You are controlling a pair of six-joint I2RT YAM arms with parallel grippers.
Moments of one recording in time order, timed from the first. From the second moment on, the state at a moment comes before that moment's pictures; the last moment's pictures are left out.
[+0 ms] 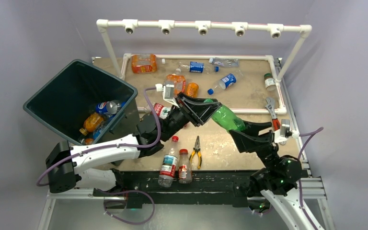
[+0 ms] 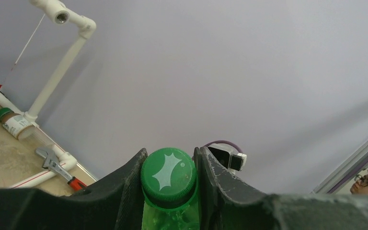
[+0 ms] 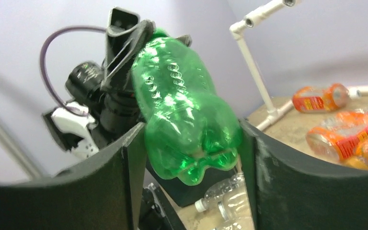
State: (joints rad) left arm -1.13 1.27 0.90 0.86 -0.14 -0.72; right arm 0.52 0.02 0.22 0.44 -0.19 0.75
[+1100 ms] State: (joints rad) left arm -1.14 1.32 2.01 -0.34 -1.02 0.21; right arm 0.52 0.09 0.55 -0.15 -0.13 0.51
